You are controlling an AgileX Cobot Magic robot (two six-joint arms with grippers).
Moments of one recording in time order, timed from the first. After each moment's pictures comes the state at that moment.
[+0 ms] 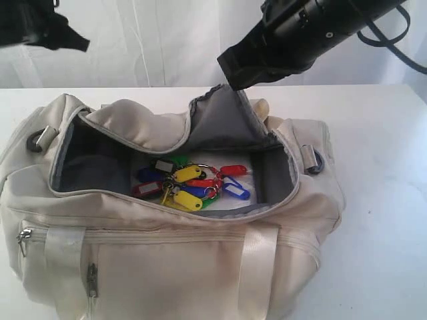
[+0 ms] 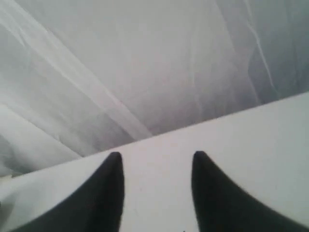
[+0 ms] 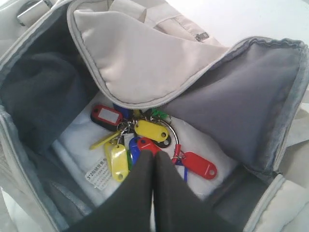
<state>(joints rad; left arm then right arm) -0.33 1.74 -1.41 -1.79 -0.54 2.11 0.58 1.52 -1.44 0.45 0.92 -0.48</state>
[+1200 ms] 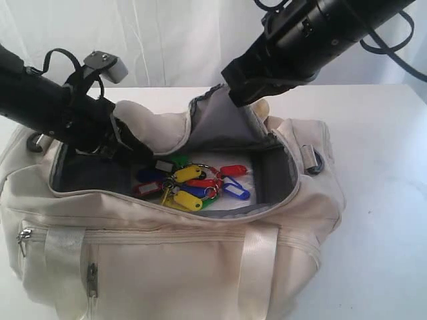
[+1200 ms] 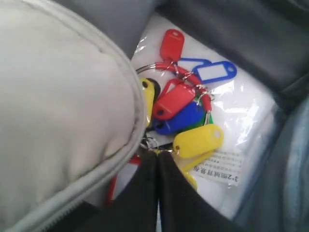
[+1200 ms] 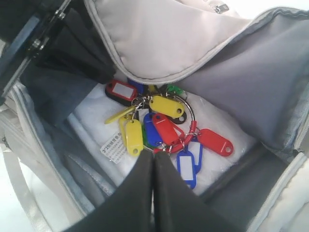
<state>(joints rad) -0.32 1.59 -1.09 -0.89 0.81 1.11 0.58 1.52 -1.44 0.45 1.02 -0.48</state>
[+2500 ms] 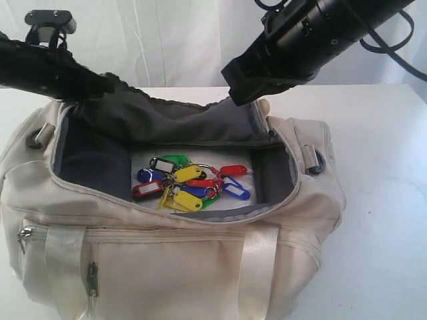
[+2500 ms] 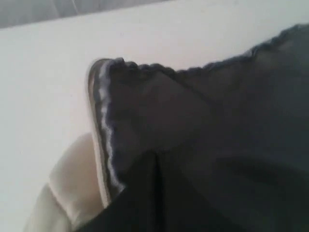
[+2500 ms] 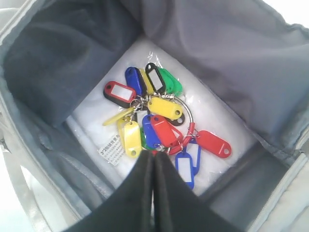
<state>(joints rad) -0.17 1.73 -1.26 -0.81 0.40 0.81 0.58 1.52 -1.44 0.45 1.01 -0.48</state>
